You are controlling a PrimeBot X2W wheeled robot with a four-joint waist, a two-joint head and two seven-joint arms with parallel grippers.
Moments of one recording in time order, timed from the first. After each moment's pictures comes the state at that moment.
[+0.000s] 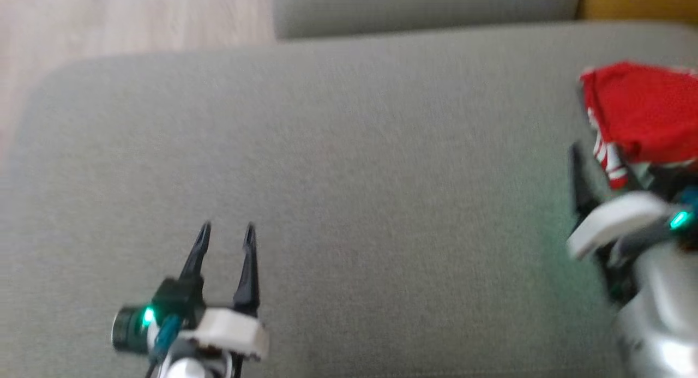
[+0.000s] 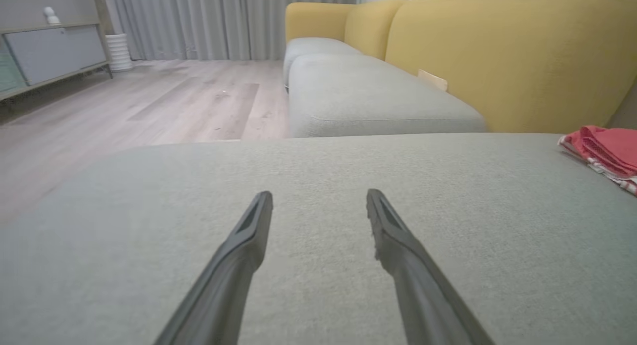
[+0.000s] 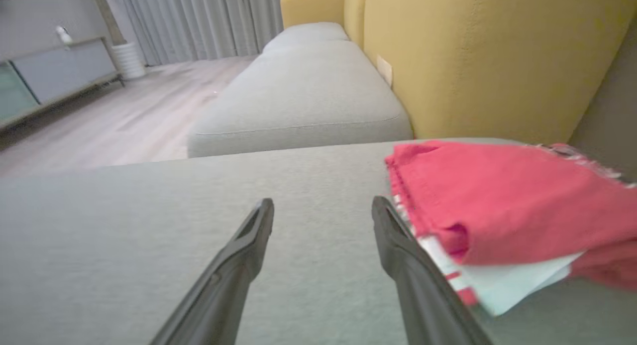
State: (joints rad) left arm 0.00 0.05 -0.28 0.14 -0.12 0.14 -0.25; right arm -0.41 -0.23 0.01 0.60 0.22 0.13 -0.06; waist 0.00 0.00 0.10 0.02
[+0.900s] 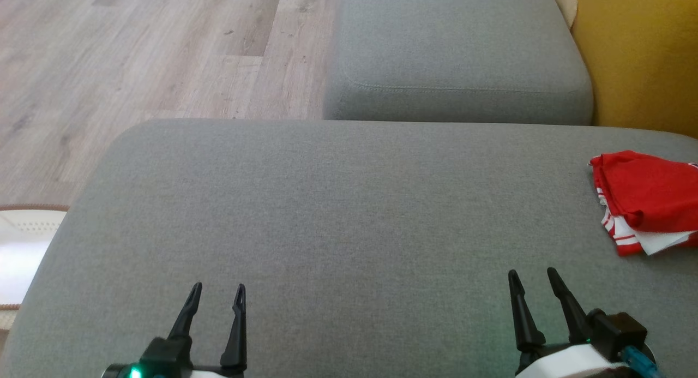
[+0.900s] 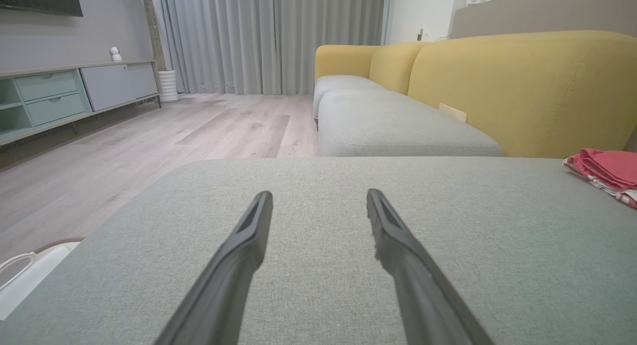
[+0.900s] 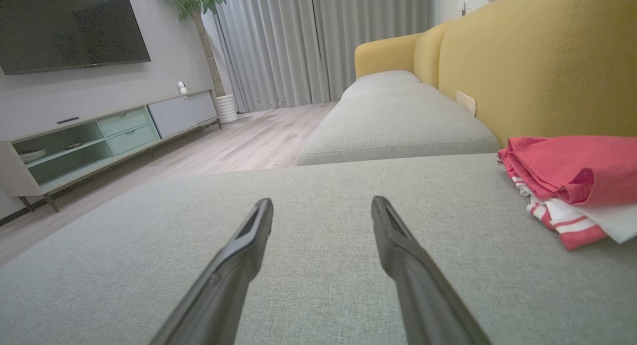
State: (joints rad) left arm 0.23 0.06 -0.20 0.07 -0.06 0.05 -0.25; right arm 0.11 -0.05 0.10 0.30 0.21 0.13 -0.25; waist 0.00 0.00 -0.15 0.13
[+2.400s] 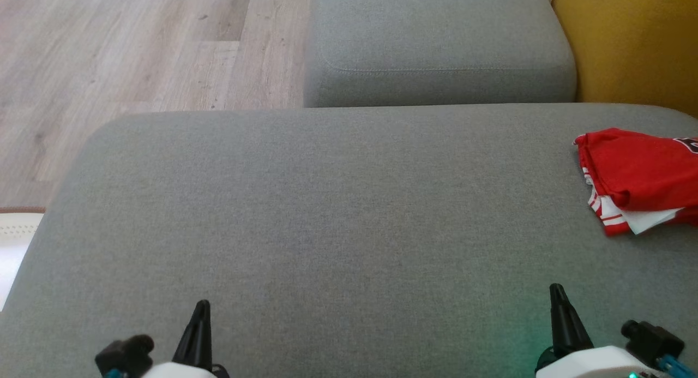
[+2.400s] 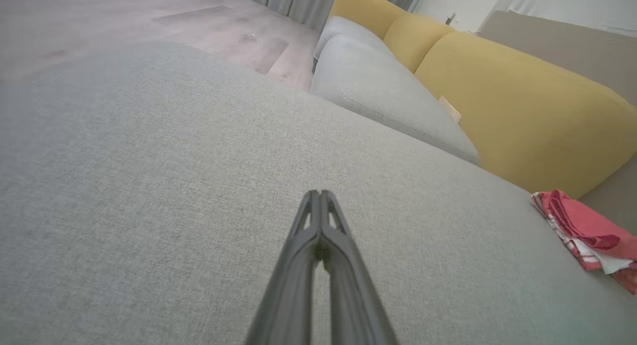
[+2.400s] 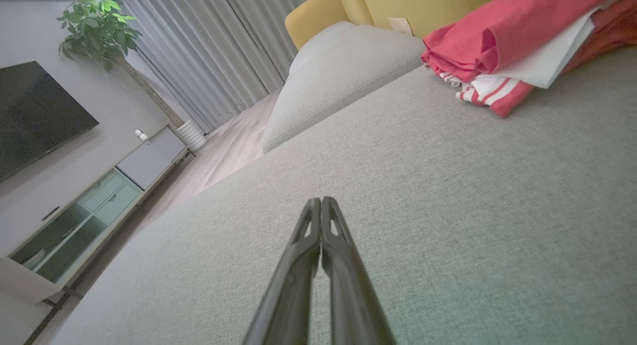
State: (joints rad) left arm 0.20 0.06 -0.16 0.18 -0.48 0.01 -0.17; right arm 0.13 -0.05 0.06 0.34 0.57 0.13 -0.16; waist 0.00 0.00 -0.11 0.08
